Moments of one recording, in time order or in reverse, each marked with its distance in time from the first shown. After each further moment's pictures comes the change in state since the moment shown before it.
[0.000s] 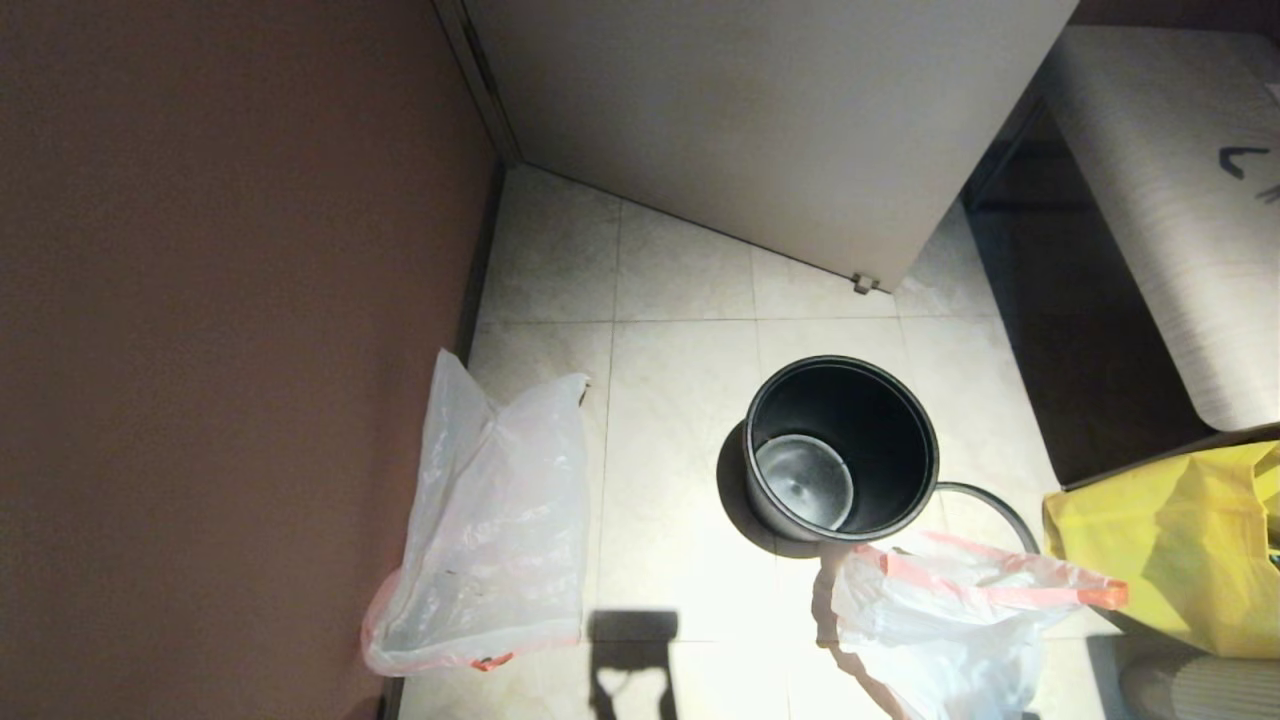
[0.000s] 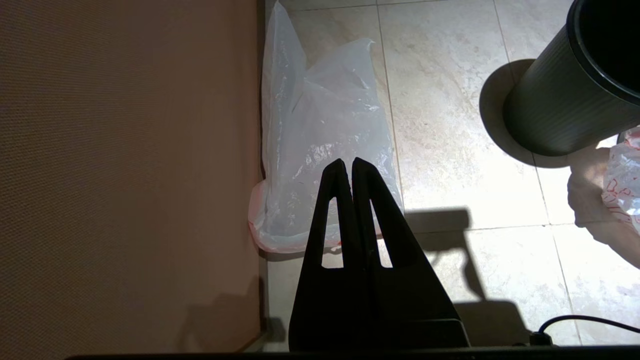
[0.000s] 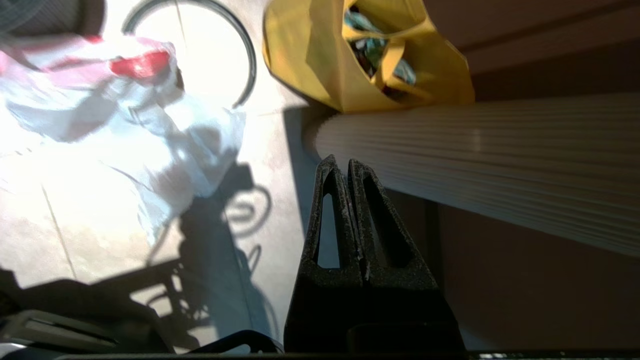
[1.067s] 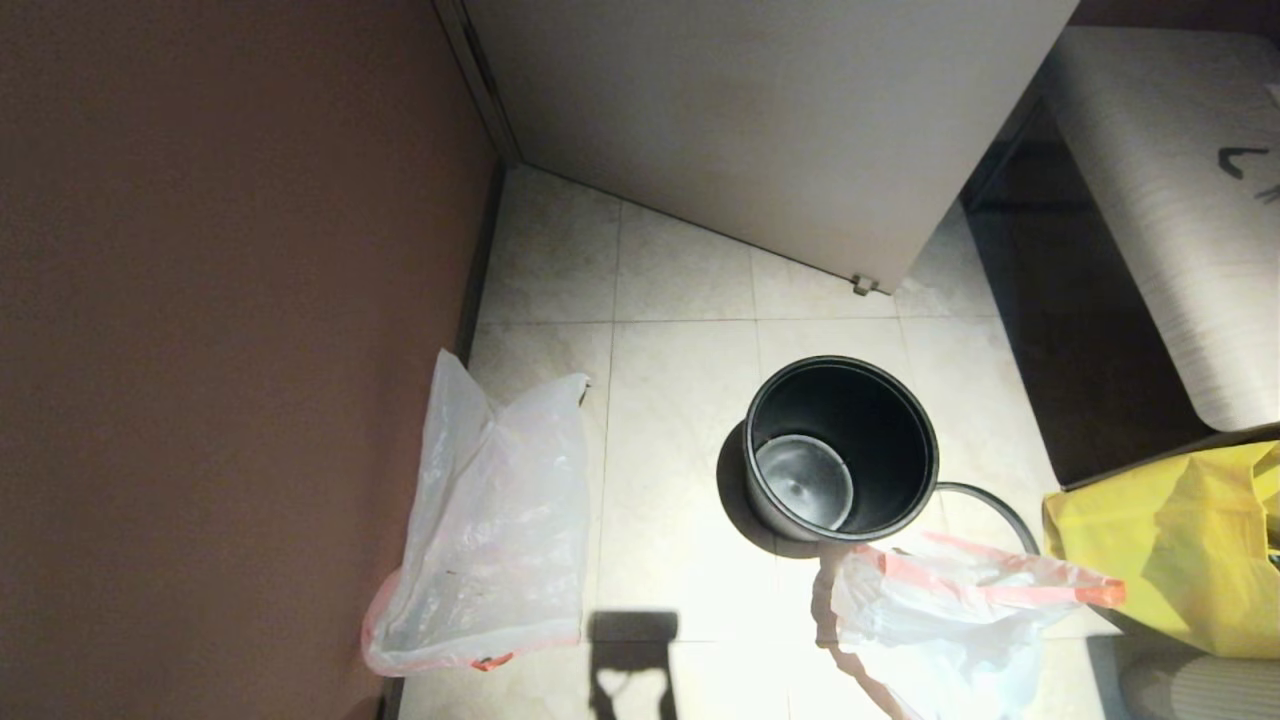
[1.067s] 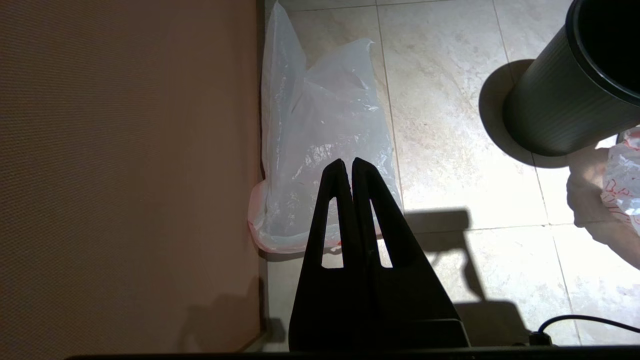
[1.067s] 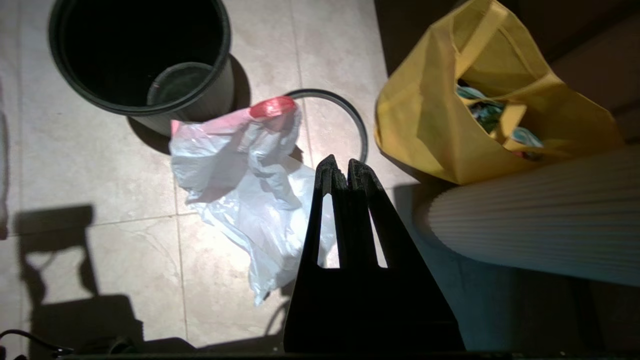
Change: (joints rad) left arm 0.000 0.000 0.000 0.000 0.000 0.000; right arm -0.033 -0.408 0.360 -0.286 0.301 0.052
